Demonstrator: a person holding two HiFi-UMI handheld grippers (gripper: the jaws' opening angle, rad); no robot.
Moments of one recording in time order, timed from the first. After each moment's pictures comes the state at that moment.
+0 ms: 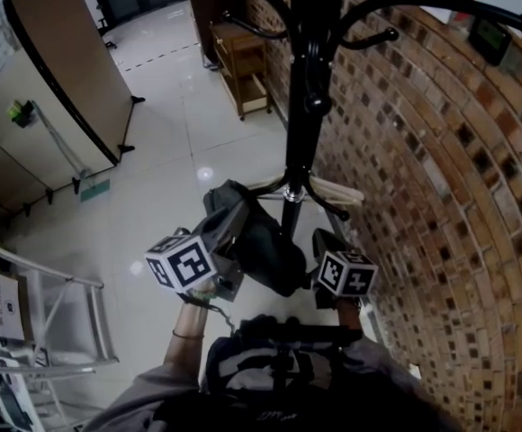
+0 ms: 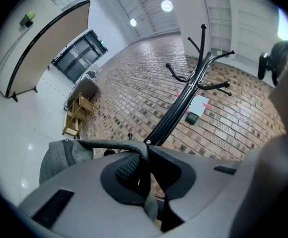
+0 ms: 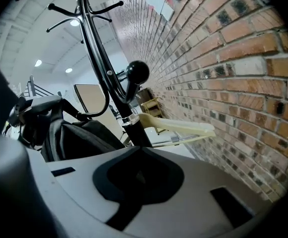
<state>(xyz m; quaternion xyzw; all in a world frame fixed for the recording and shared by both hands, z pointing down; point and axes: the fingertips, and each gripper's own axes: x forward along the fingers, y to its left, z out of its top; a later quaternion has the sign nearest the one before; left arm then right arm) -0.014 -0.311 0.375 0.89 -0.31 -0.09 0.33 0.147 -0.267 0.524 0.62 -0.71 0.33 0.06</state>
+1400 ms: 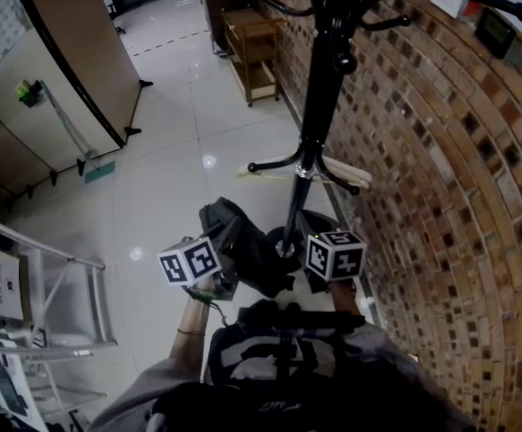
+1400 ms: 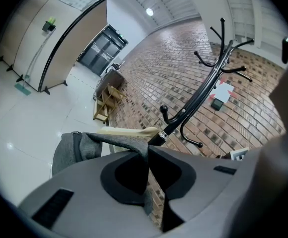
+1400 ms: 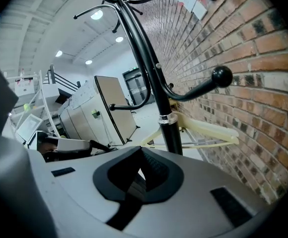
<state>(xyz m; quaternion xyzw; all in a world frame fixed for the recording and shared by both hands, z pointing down) -0.075 -0.274 0.498 0.83 -0.40 0.00 0.39 0.075 -0.261 0.493 0.55 -0.78 0.27 0.10</state>
